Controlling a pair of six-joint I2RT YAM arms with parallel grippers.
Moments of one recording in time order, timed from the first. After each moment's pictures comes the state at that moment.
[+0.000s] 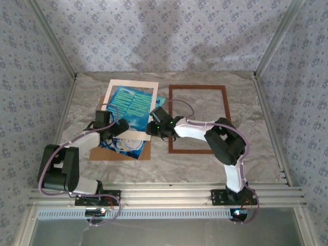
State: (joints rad) left arm -0.16 1.42 0.63 -0.14 0.08 -0.64; right arm 0.83 1.99 1.28 -0.21 -0.07 0.88
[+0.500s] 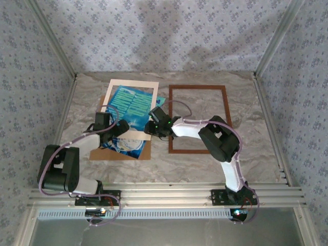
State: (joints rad) left arm -0.16 1.42 0.59 -0.08 0.10 -0.65; right arm 0.83 2.06 1.31 -0.14 -0.10 0.91
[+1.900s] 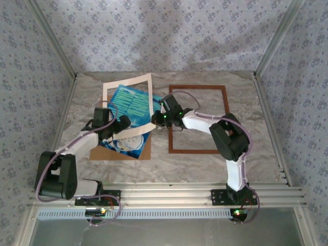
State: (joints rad) left arm -0.18 1.33 0.69 -0.20 0.15 -0.67; right arm 0.68 1.96 1.32 -0.13 -0.33 0.74
